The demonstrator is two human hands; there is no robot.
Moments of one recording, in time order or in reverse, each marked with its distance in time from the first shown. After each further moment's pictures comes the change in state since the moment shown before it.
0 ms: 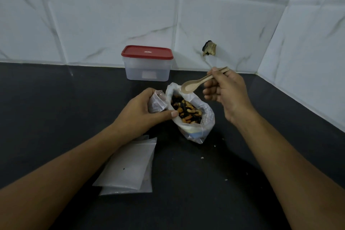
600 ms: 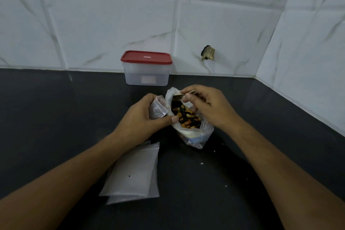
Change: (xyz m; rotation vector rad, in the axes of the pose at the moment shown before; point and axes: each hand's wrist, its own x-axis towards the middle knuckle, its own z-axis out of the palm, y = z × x) left_hand 0.002 -0.001 0.006 0.044 0.058 0.047; right_hand -0.002 0.022 0.003 -0.662 -0.357 -0.346
